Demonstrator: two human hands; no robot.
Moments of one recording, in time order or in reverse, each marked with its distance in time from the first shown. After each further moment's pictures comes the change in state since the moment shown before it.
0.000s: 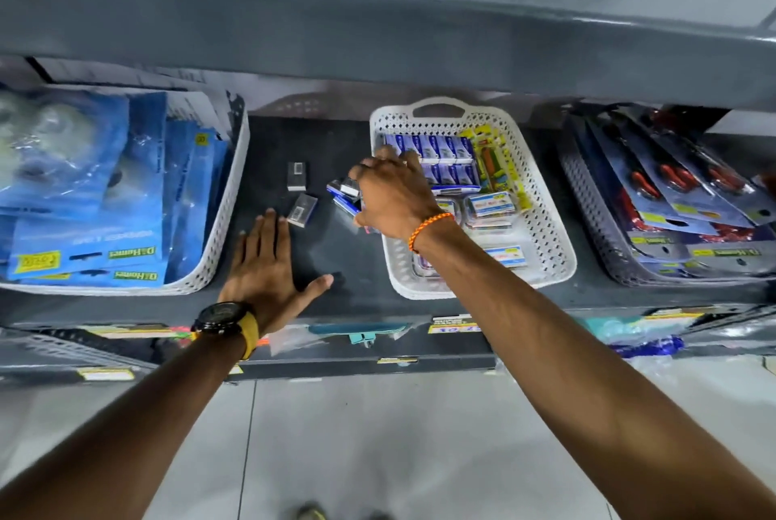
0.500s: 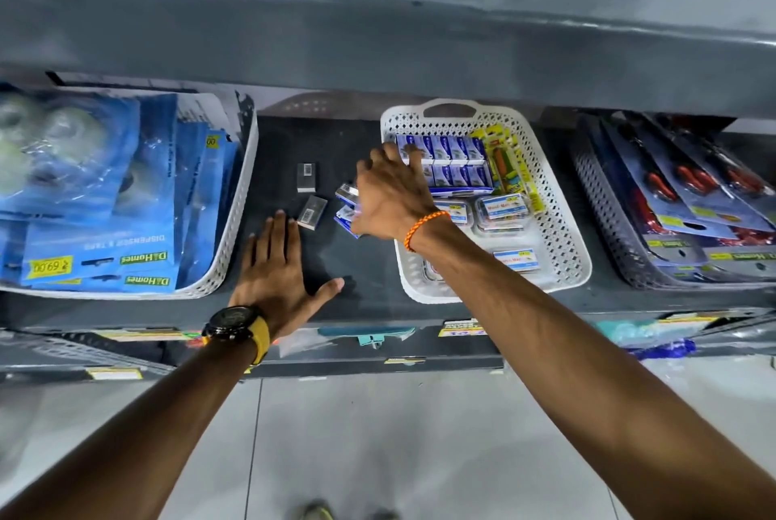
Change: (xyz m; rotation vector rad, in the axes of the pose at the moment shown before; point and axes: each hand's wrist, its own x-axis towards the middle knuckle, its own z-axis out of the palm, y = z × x) left_hand 0.001 0.000 0.000 0.000 0.001 -0.011; right_hand 0.015 -0.015 0.005 -0.025 0.008 0.053
